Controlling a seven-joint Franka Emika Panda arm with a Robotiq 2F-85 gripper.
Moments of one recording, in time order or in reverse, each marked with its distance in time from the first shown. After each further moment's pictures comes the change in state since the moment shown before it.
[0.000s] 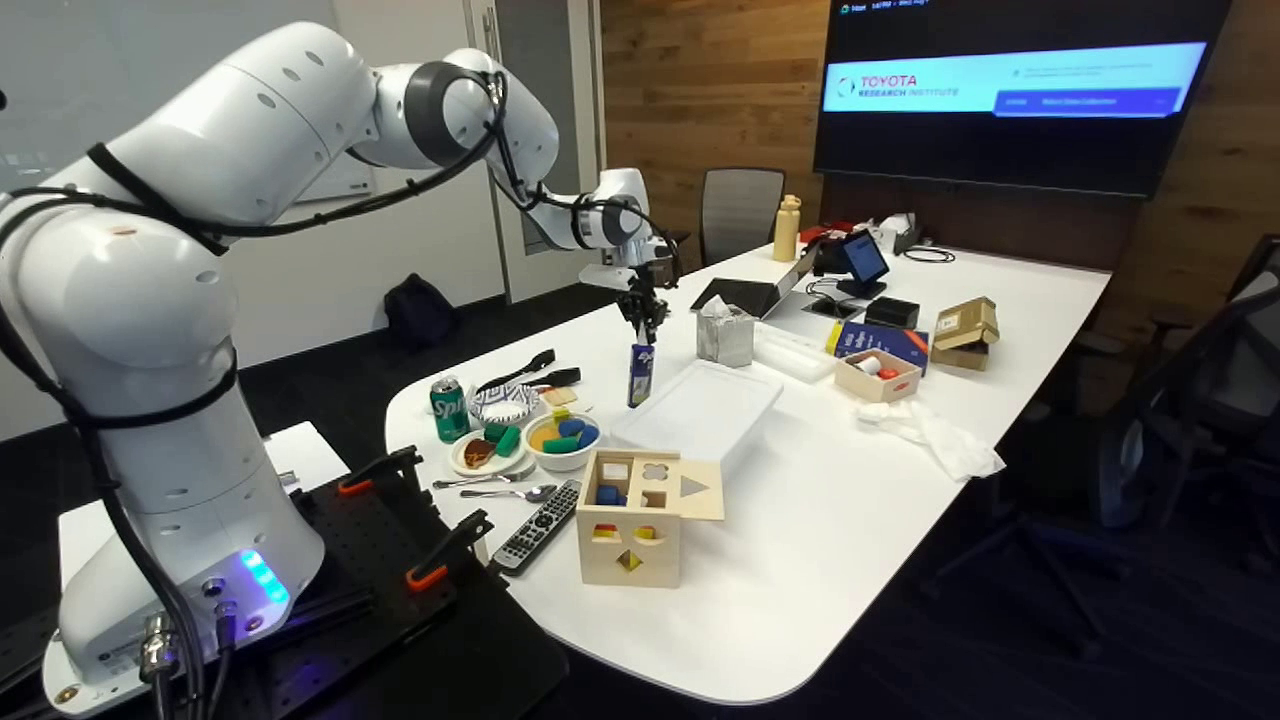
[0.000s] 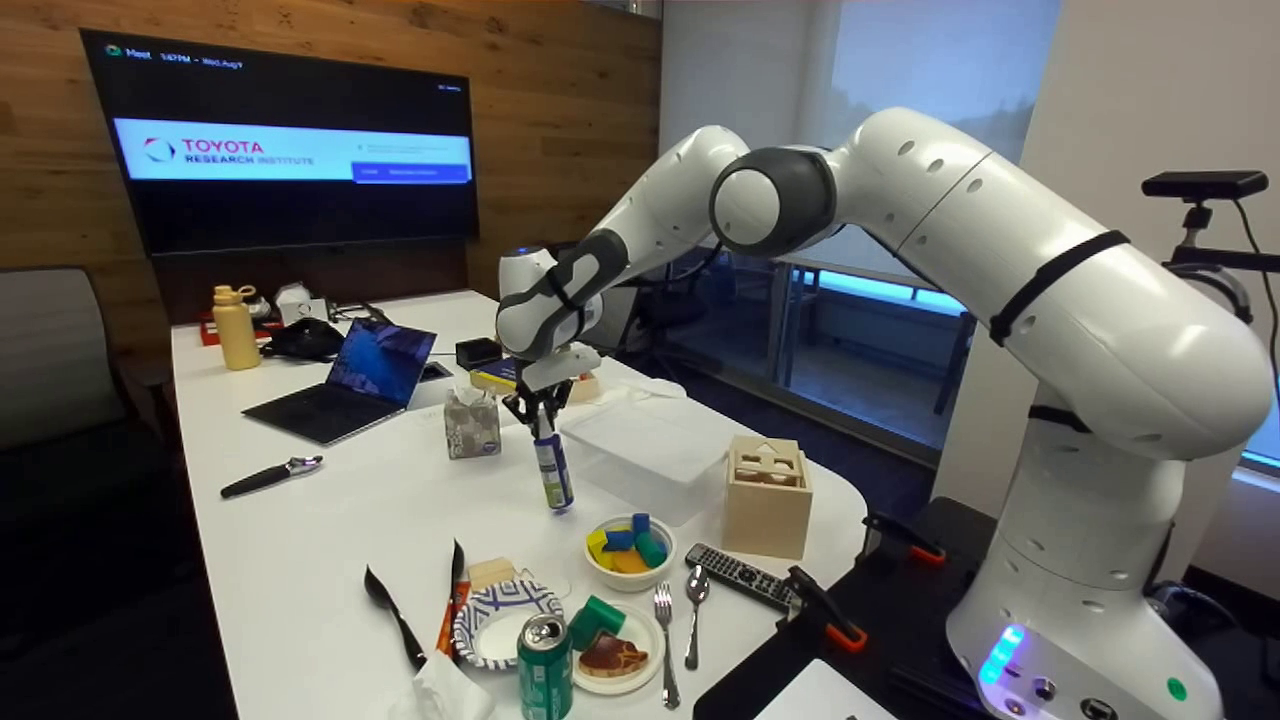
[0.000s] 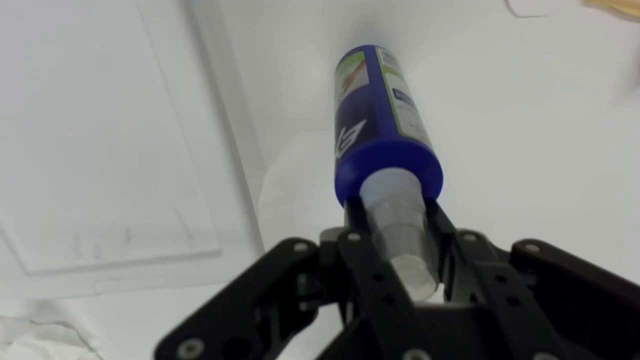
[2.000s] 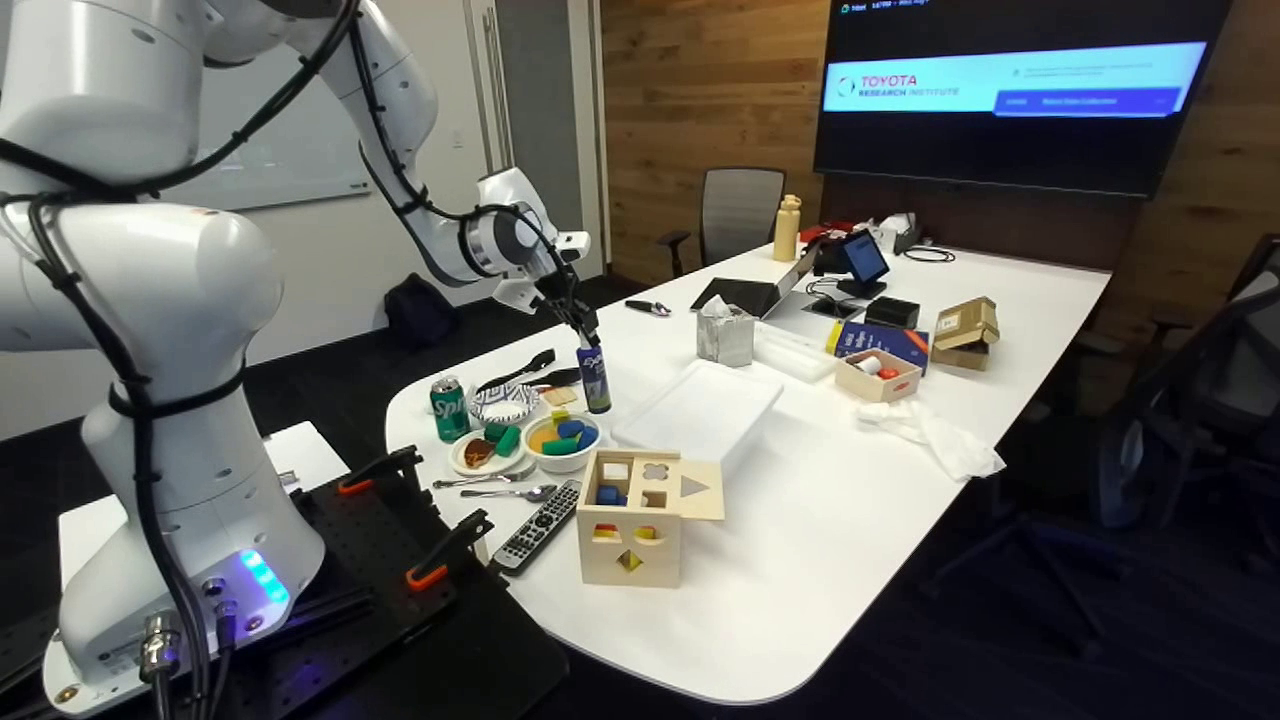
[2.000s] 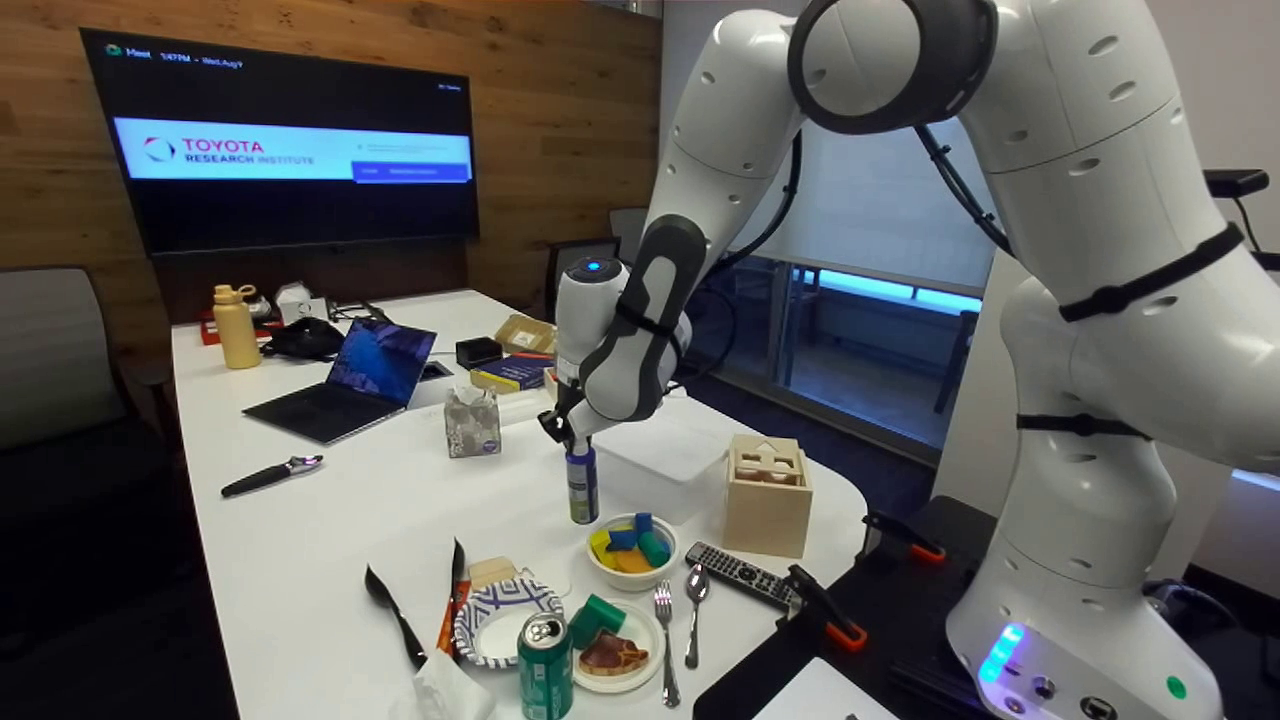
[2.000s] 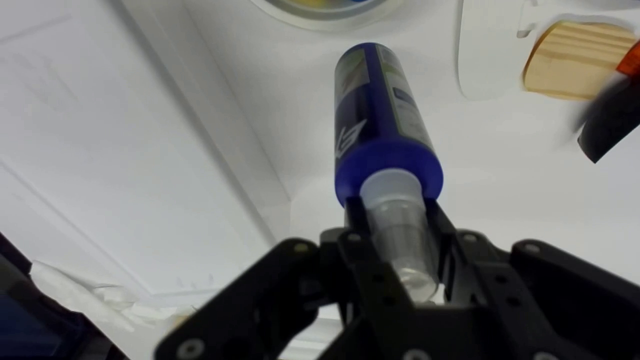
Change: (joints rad) arm 0.598 -0.416 -0.487 -0.945 0.018 0.694 0.317
